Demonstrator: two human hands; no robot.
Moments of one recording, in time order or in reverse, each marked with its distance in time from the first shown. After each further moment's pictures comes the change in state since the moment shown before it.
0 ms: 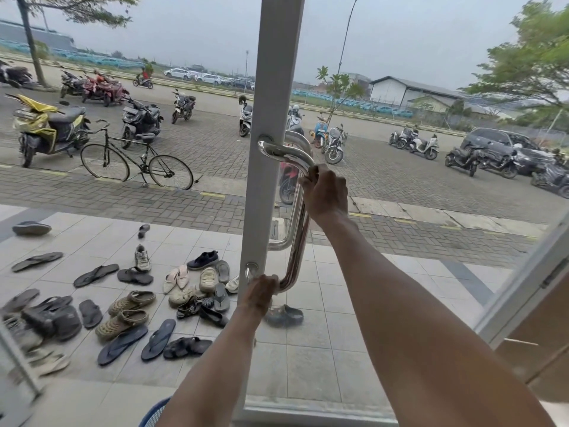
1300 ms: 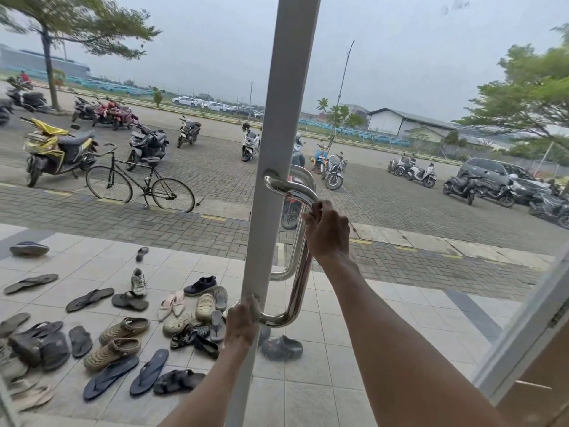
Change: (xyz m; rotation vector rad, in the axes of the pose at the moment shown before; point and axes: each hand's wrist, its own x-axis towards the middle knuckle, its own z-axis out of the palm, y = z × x) left_hand -0.007 -0.017 -0.011 -0.605 0.279 -0.375; right_hand -0.007 0.001 0.005 0.008 0.055 -0.042
